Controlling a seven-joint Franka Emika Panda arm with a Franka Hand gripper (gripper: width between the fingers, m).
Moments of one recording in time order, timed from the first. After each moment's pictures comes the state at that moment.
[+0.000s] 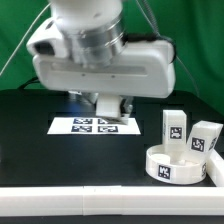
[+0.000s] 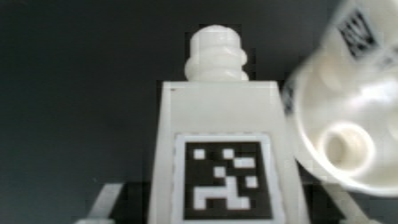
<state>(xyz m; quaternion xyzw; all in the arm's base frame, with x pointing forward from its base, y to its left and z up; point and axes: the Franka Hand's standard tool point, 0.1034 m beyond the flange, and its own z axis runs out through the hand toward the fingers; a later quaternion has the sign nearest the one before) 0.561 -0.006 0.105 -0.95 0.23 0.19 0.06</state>
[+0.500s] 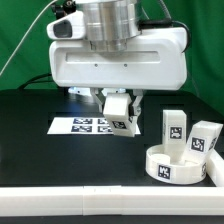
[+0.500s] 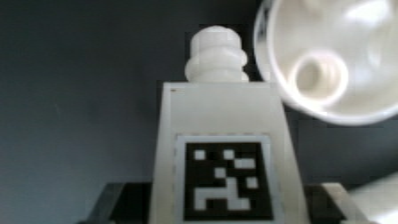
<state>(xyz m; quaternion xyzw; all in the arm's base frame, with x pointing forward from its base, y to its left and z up) 0.582 0.003 0.101 -0.98 0.21 -0.01 0.03</state>
